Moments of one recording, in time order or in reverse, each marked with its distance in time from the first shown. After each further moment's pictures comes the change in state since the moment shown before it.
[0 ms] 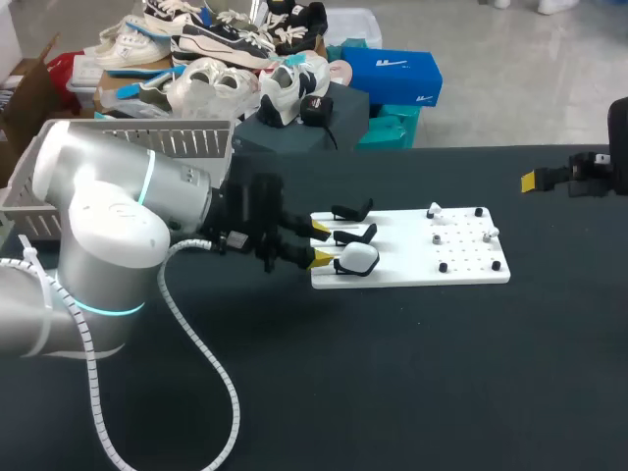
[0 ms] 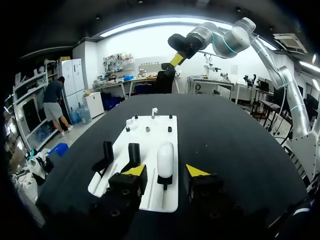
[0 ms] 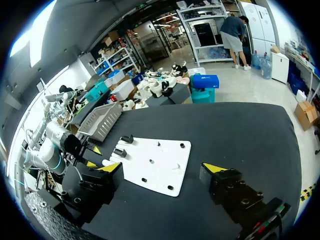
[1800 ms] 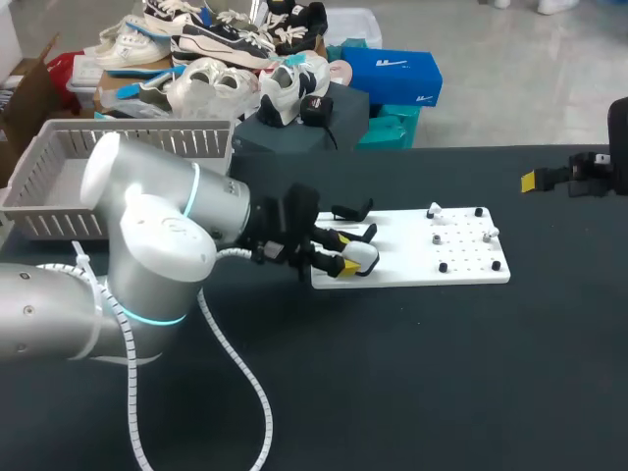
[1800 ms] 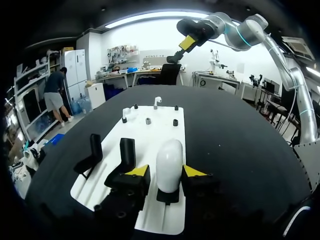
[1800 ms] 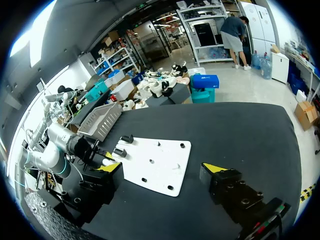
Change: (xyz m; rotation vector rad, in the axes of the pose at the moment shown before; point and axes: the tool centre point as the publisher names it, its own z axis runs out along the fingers) left arm 0.009 0.007 0.050 -0.016 0.050 -0.056; right arm 0.000 0.000 0.000 0.000 0.000 0.000
